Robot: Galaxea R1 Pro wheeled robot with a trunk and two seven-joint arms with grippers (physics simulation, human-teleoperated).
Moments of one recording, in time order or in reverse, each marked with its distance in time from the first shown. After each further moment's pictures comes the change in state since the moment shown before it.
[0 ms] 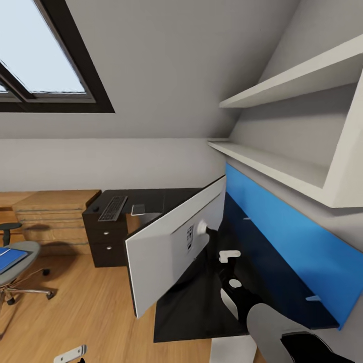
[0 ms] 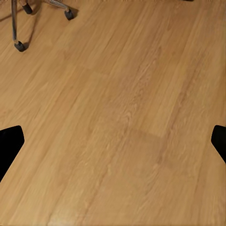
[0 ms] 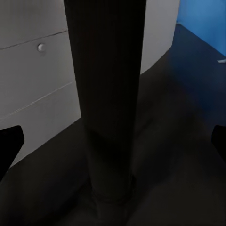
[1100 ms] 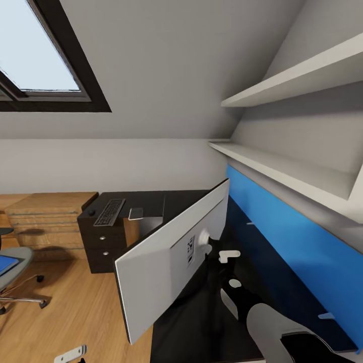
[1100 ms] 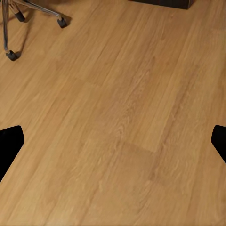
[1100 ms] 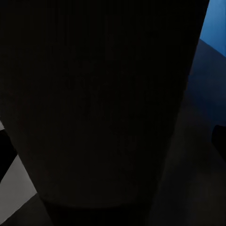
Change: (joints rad) left arm 0.000 -0.001 -0.002 0.002 -0.001 0.000 0.000; right arm 0.000 0.001 0.002 0.000 0.002 0.001 0.000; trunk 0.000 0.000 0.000
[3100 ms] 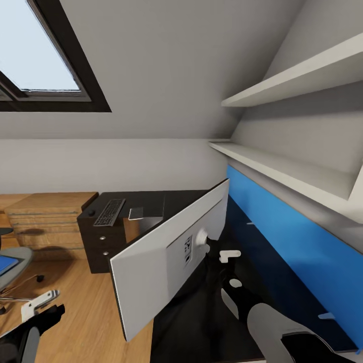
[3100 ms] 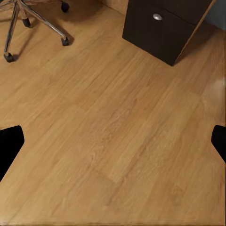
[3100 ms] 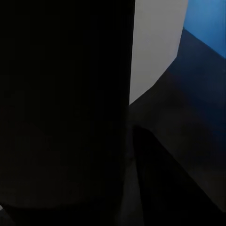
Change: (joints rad) left arm 0.000 0.001 0.101 -0.786 0.256 0.719 -0.014; right arm 0.001 -0.004 0.001 -0.004 -0.002 0.001 0.001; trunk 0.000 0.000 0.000
